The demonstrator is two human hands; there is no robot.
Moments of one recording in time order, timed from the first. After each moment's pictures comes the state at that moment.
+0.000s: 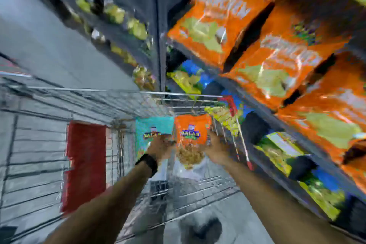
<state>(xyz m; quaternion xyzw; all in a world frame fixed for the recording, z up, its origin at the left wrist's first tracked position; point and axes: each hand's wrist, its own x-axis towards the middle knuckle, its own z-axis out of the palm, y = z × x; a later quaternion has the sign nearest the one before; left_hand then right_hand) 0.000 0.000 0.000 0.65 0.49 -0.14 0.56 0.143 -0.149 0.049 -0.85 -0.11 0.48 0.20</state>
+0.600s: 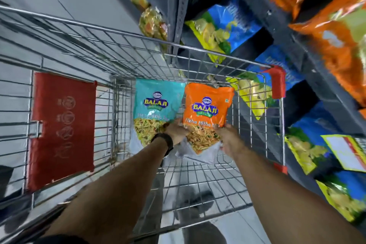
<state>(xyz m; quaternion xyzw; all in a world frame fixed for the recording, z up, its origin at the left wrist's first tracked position) 0.027 -0.032 -0.110 0.41 0.55 -0.22 0.69 0.158 -0.154 -0.098 -0.78 0.20 0.52 0.29</state>
